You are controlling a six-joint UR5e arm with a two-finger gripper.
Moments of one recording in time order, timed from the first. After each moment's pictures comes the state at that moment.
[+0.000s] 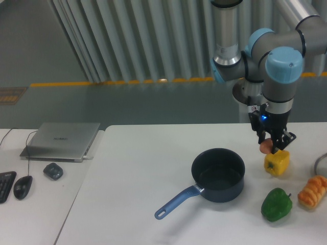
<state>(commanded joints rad) 2.39 -1.78 -1.50 -1.49 1.50 1.04</state>
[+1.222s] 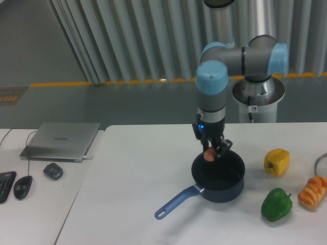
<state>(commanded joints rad) 2.07 -1.89 -1.52 -1.34 1.49 0.66</state>
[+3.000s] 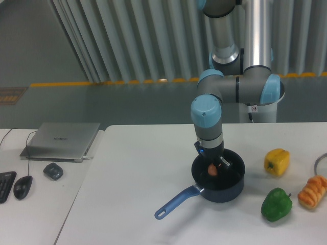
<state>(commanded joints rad) 2.09 -1.95 -1.55 -1.34 1.56 0.66</state>
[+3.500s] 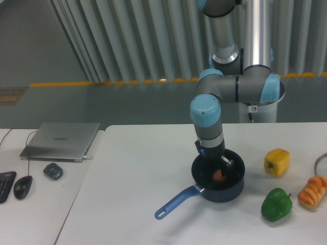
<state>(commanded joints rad) 2.09 -1.94 -1.54 -1.34 1.59 0.67</state>
